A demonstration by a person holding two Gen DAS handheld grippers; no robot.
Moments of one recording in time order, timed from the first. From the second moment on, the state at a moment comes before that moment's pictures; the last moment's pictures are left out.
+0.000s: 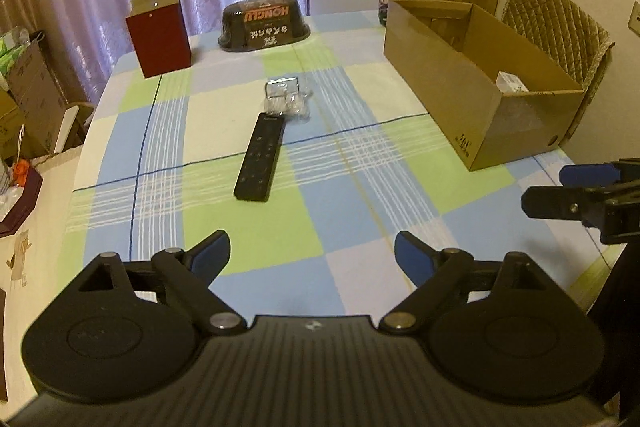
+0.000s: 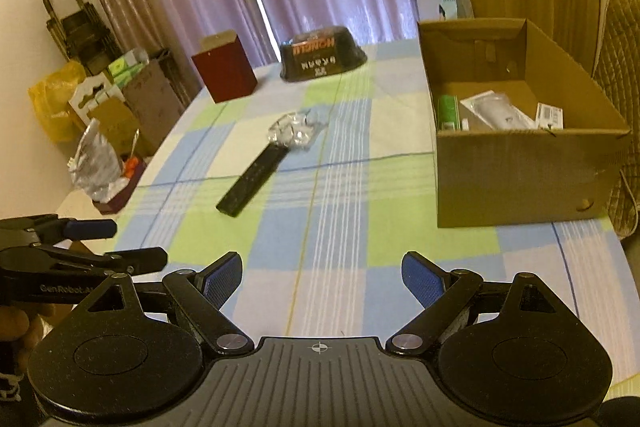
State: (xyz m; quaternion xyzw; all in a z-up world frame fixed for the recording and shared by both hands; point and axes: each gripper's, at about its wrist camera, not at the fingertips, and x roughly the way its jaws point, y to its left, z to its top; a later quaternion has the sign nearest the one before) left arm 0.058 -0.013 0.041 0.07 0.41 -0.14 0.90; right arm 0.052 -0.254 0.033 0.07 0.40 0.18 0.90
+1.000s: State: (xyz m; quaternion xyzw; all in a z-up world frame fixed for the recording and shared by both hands) left arm 0.207 0.003 -0.054 0.11 0.44 -0.16 0.88; right arm 0.203 -0.193 -0.025 0.00 0.42 0.23 0.88
